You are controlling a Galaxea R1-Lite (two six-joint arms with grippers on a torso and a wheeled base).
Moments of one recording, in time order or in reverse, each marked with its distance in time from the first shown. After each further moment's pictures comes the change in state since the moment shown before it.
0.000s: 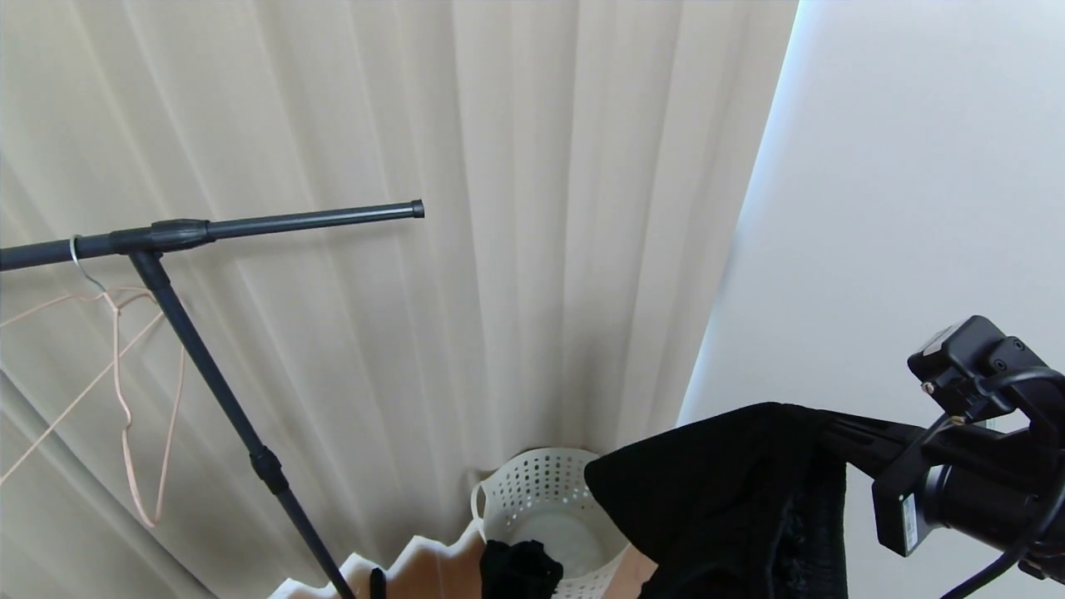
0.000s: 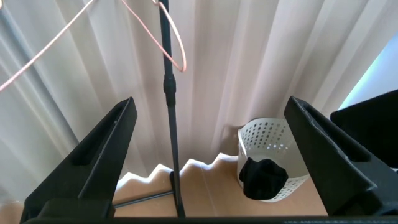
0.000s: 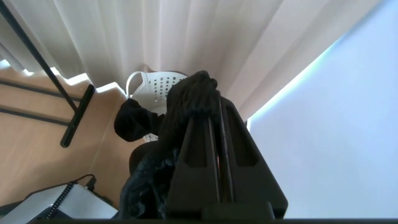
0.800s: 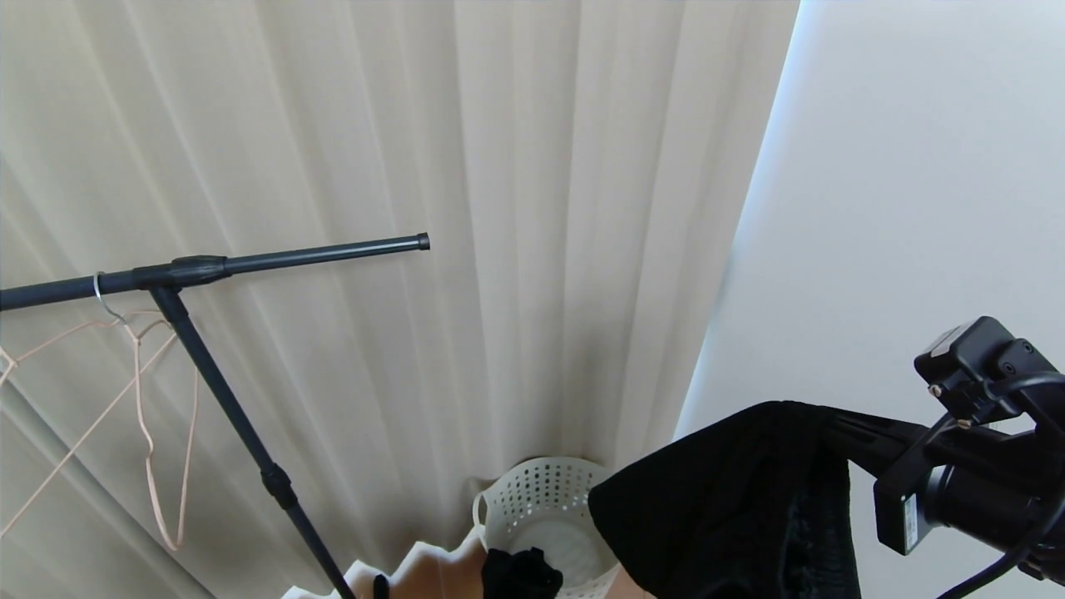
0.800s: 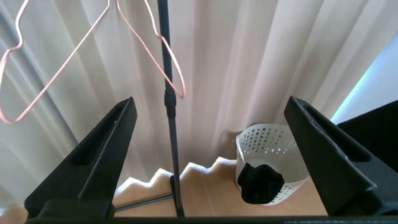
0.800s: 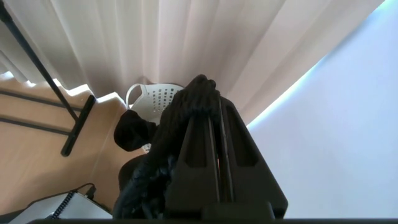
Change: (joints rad) left arm 0.001 0.000 -0.002 0.000 -0.002 0.001; right arm 0.002 -0.001 0.024 -0.055 -0.002 -0.017
